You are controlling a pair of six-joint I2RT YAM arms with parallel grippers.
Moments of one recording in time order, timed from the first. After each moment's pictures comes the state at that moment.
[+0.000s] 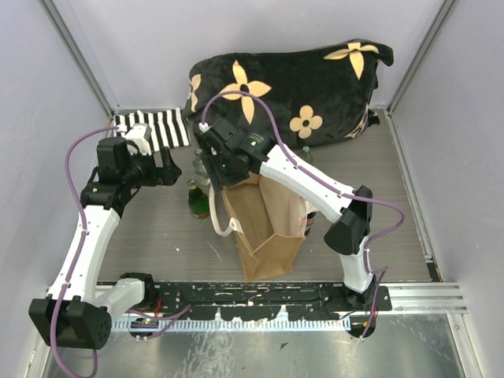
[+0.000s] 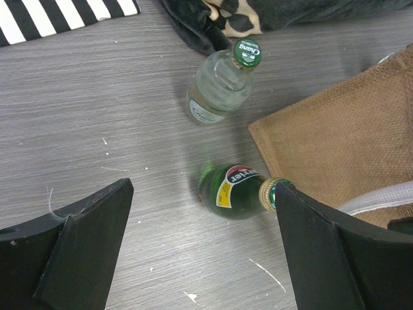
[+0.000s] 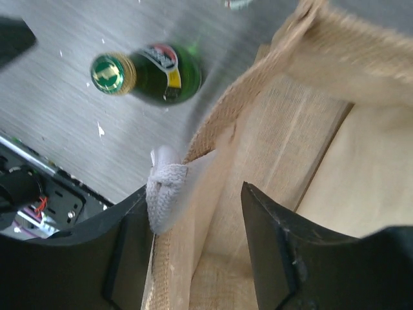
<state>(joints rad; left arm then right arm) -0.07 1.04 1.02 -0.53 0.27 -0.12 0.94 1.97 2.12 -1.12 0.06 0.41</state>
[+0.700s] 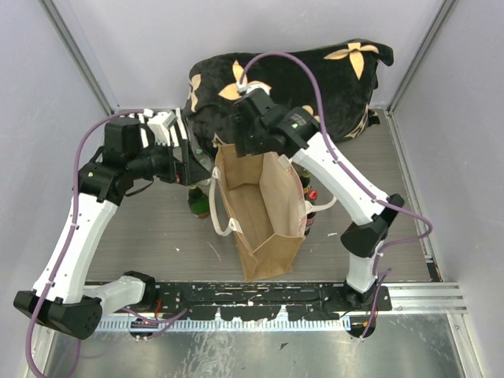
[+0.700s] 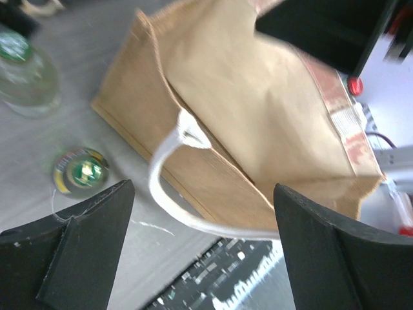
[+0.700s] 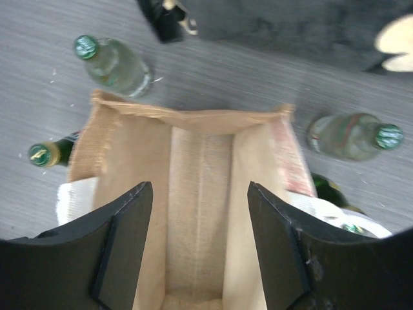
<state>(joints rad) -0.29 1.12 1.37 -0.82 0.52 -0.24 0.83 1.86 2.22 -1.15 0.32 0.41</state>
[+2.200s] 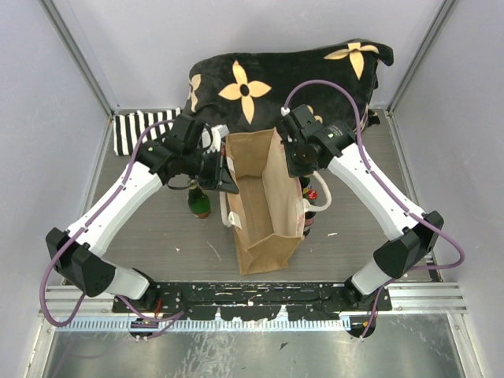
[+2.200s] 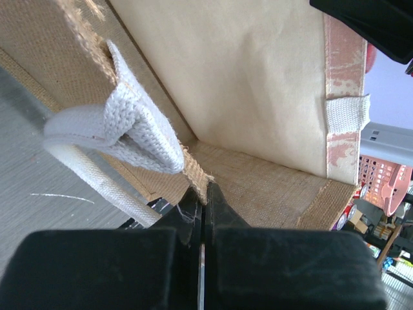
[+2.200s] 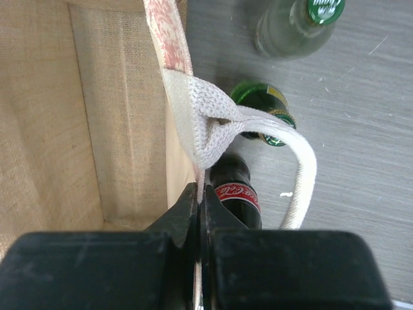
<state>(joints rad) -0.57 1.44 1.49 -0.91 0.52 -0.49 0.61 1.56 1.75 -1.21 0.17 0.37</state>
